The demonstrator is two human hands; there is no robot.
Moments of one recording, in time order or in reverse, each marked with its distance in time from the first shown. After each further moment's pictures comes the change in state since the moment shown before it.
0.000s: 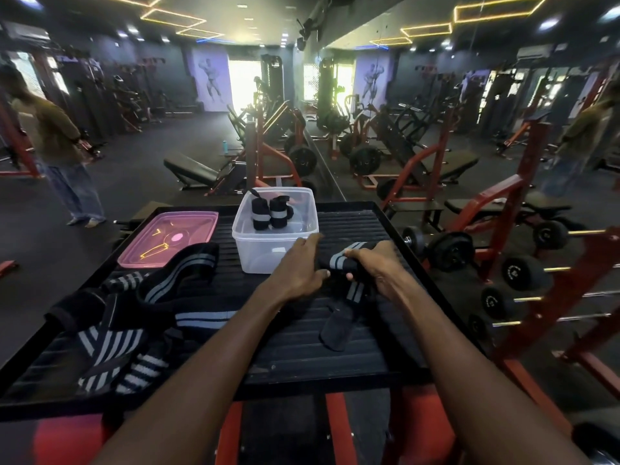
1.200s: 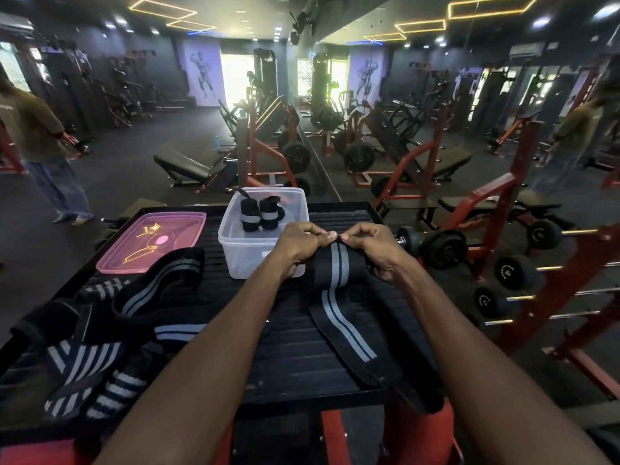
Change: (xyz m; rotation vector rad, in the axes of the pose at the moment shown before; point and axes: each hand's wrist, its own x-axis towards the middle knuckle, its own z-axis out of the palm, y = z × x) left_hand 0.070 0.008 0.004 -0.719 0.061 -0.366; right_hand 0.041 -0.013 -0.021 -0.006 -0.295 -0.196
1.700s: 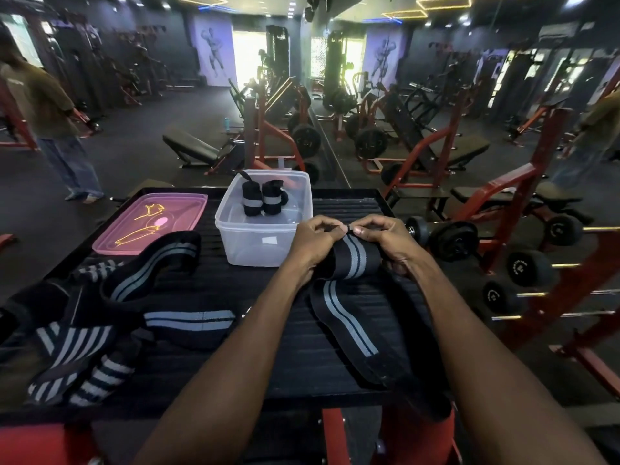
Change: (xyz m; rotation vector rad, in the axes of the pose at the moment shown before) left_hand -0.002 -0.022 0.034 -0.127 0.101 0.104; right_hand 0.021 0.021 -0.025 0.089 -0.107 -0.038
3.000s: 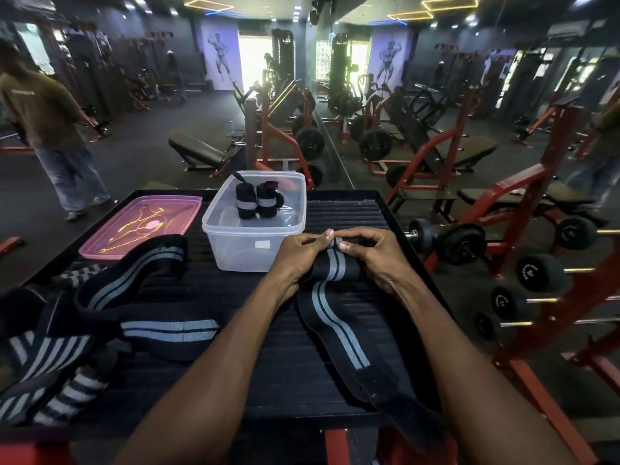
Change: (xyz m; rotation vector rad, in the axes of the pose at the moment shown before) left_hand 0.003 -0.023 -0.007 -0.103 -0.011 -0.099; right_hand 0.003 0.030 0.005 -0.032 -0.042 -0.189
